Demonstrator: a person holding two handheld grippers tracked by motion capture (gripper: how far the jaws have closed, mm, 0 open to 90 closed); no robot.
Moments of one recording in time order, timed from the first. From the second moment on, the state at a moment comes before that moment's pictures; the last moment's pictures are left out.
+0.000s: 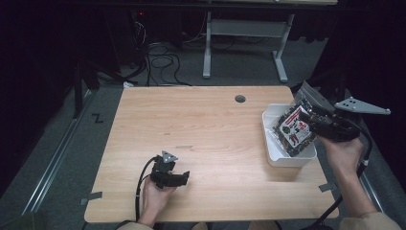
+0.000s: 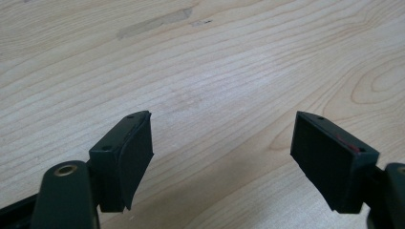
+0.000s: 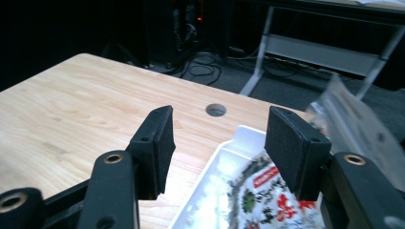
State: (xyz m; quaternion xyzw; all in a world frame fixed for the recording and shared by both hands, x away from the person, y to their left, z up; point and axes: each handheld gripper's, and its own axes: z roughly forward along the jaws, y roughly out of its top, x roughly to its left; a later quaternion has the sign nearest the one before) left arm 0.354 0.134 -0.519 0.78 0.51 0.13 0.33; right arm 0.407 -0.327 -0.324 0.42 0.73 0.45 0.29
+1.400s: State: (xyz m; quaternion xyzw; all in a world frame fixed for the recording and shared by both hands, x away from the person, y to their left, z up) left arm 0.352 0.131 -0.518 0.79 0.50 0.13 0.34; right arm 0.374 -0.276 -0.338 0.35 0.77 0.48 0.24
